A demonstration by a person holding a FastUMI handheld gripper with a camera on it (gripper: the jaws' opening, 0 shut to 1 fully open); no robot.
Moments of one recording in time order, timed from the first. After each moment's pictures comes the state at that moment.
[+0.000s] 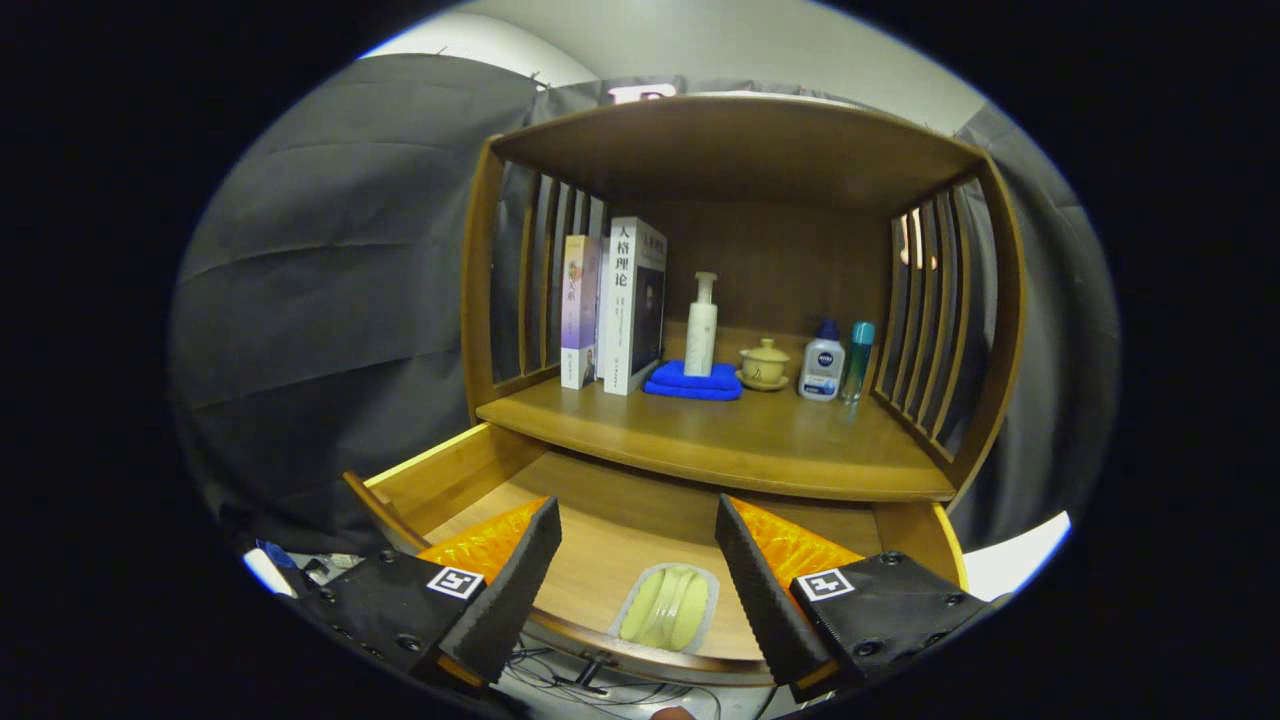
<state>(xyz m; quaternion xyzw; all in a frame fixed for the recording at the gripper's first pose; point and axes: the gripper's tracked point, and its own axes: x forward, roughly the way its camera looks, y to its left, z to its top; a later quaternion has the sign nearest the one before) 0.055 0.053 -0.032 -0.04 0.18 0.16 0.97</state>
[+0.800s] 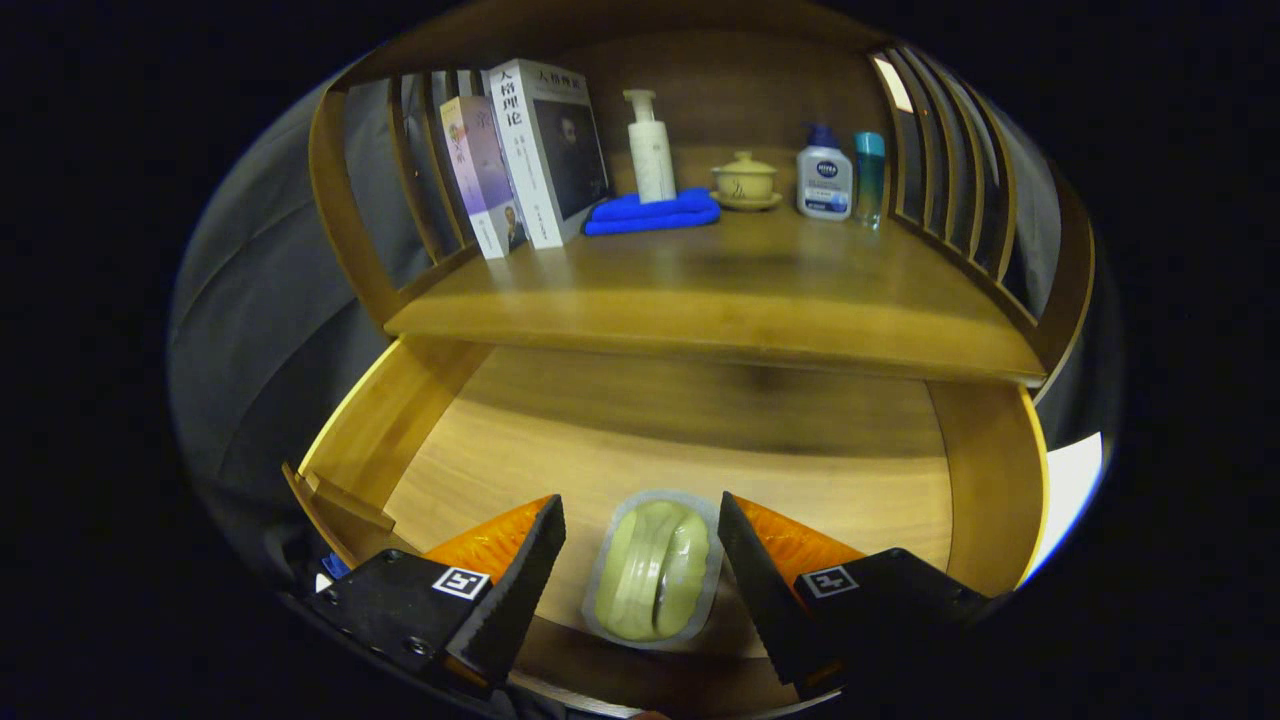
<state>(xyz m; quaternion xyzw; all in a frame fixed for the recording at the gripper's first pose) 0.082 0.036 -0.131 0.02 0.41 0.14 0.90</state>
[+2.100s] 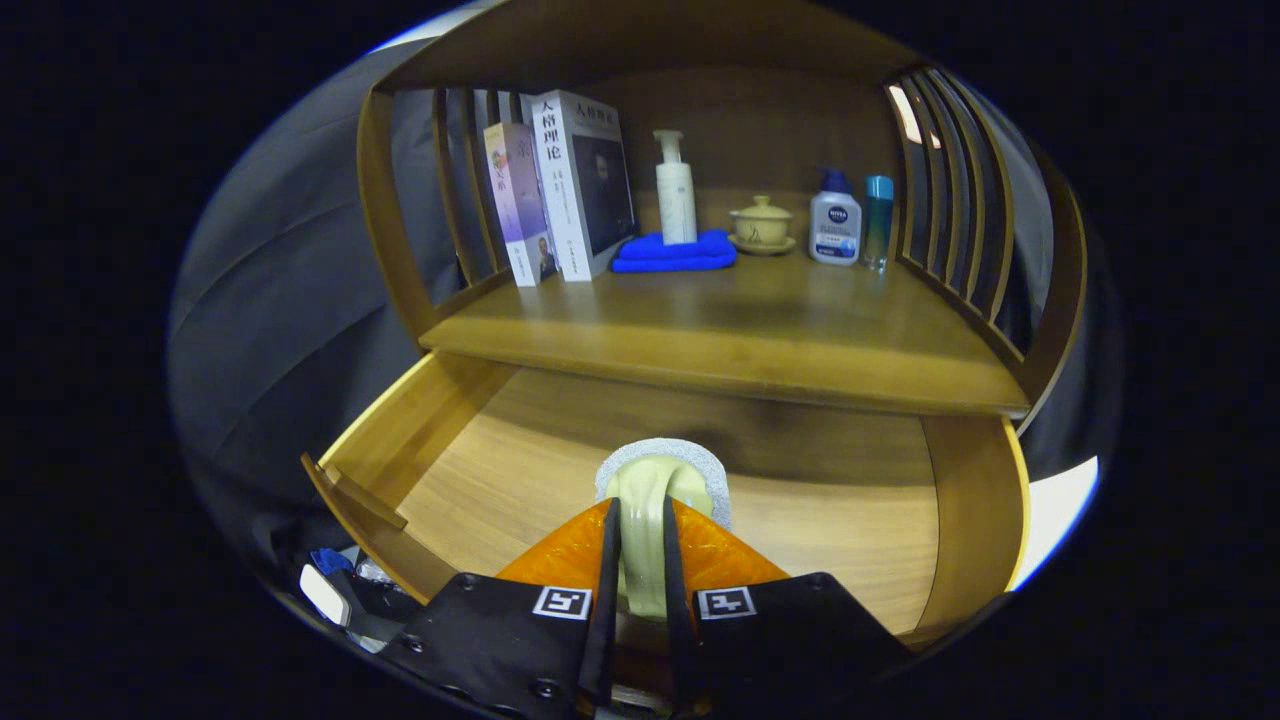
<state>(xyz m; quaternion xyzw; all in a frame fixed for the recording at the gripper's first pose) 0.081 0.042 -0.089 0.00 0.33 0.16 0.93</state>
